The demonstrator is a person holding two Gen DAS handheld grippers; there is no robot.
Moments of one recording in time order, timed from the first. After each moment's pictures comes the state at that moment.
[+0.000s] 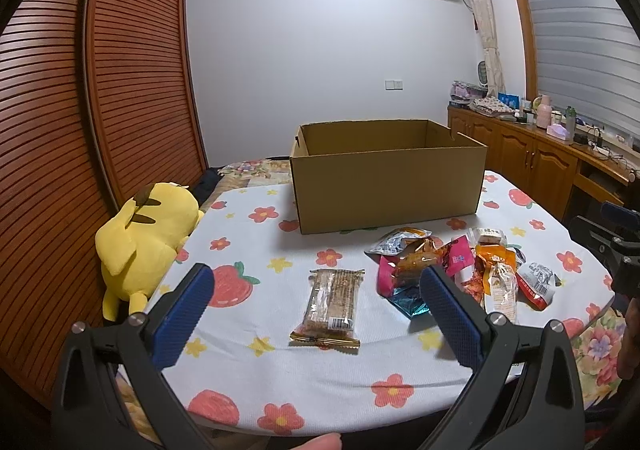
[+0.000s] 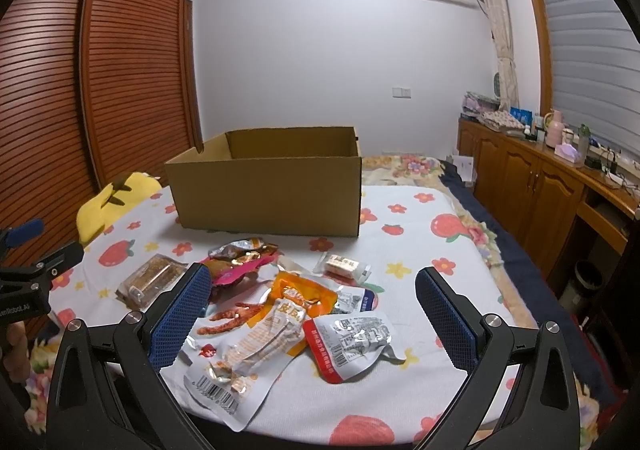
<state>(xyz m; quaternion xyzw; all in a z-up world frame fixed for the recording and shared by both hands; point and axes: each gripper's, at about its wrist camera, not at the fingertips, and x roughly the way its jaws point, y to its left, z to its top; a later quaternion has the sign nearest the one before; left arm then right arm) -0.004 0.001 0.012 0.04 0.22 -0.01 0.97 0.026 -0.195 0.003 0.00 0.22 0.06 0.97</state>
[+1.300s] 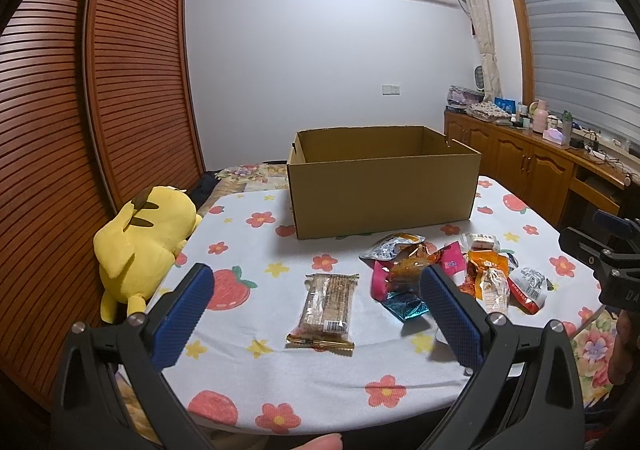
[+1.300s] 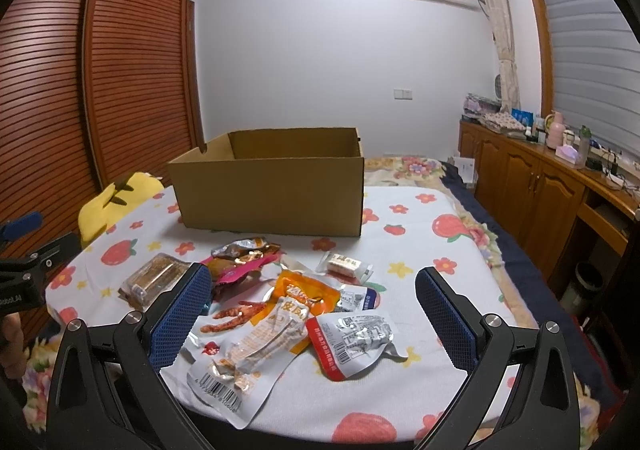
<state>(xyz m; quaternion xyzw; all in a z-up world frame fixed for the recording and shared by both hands) -0.011 0.000 0.019 0.03 0.22 -0.01 0.98 0.023 -0.192 0.003 0.00 0.21 0.06 0.98</state>
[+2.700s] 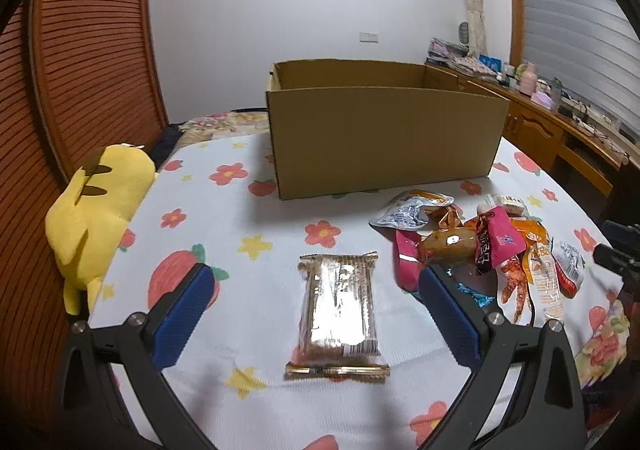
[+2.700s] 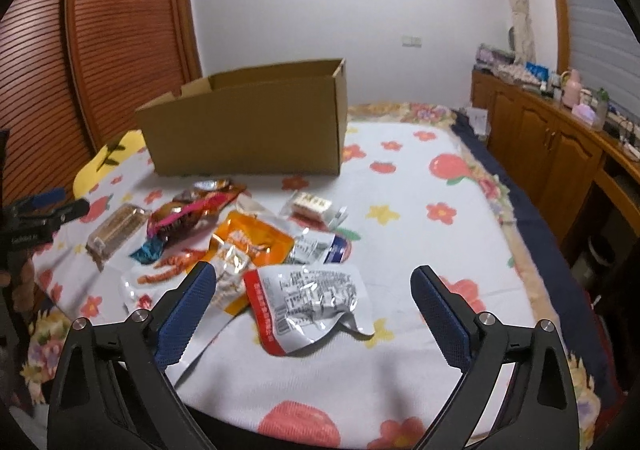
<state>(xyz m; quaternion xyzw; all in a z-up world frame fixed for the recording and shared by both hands) 0.087 0.022 -0.032 0.03 0.32 -0.08 0.94 0.061 -0.242 -0.045 0.01 0.31 0.09 0.94</state>
